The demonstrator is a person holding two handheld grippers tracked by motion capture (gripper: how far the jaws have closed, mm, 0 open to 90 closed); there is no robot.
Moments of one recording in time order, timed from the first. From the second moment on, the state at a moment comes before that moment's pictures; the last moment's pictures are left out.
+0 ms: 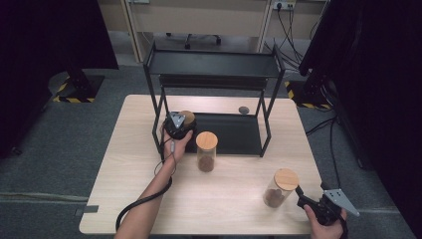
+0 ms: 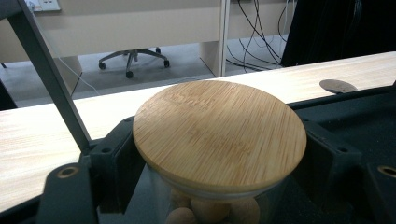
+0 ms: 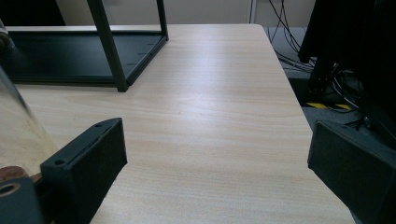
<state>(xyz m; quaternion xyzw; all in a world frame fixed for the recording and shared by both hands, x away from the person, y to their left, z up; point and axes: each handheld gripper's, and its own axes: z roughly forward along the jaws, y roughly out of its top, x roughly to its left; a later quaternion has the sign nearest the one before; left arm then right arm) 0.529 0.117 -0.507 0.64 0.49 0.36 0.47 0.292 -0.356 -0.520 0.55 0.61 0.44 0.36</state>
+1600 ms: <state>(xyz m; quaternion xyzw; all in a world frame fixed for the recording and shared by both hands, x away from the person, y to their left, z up) 0.515 0.120 -0.495 0.65 0.48 0.36 0.47 0.292 -0.355 -0.520 0.55 0.61 0.44 0.36</state>
